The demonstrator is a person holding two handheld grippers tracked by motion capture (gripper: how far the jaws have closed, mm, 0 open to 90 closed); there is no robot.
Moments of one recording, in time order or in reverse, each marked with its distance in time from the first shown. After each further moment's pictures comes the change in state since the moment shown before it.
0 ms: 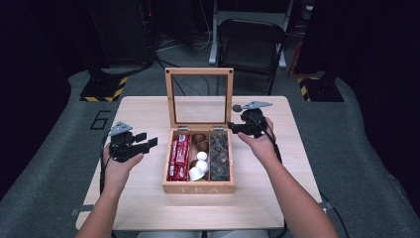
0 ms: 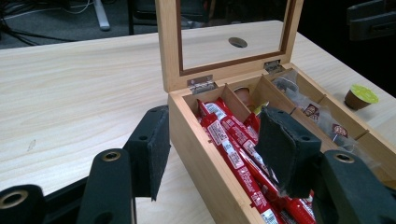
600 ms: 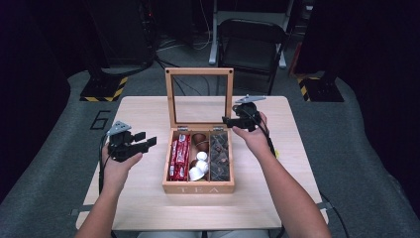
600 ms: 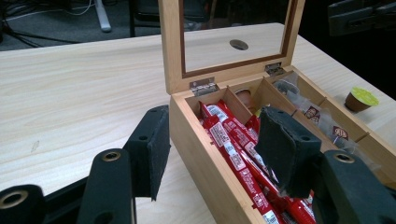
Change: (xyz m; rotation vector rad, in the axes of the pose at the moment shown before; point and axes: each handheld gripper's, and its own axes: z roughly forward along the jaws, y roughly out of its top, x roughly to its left) left arm 0.002 0.001 -0.002 -0.007 0.001 -0.004; right arm -0.001 0.015 0.022 0.003 0.018 0.012
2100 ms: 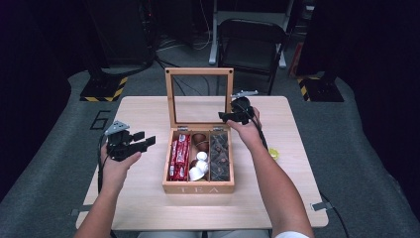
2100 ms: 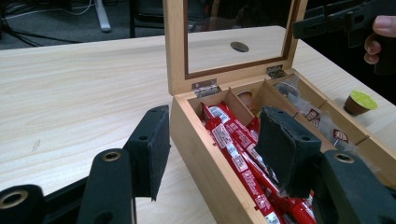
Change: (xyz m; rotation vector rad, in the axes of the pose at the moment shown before) left arm 0.005 0.000 -0.001 -0.006 -0.004 -0.014; right arm -0.016 0.008 0.045 0.031 -0.007 0.028
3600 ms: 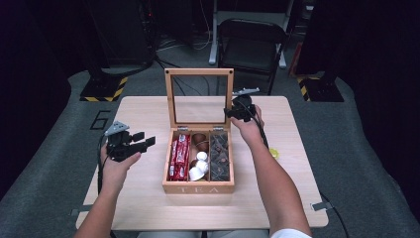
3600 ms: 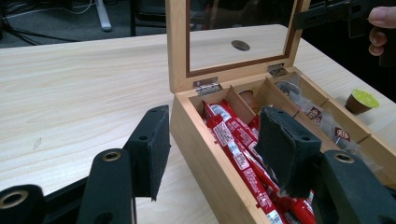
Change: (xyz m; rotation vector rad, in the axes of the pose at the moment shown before) left arm 0.001 -0.002 0.000 0.002 0.004 0.001; right arm -0.006 0.006 -0.002 0.007 -0.046 0.009
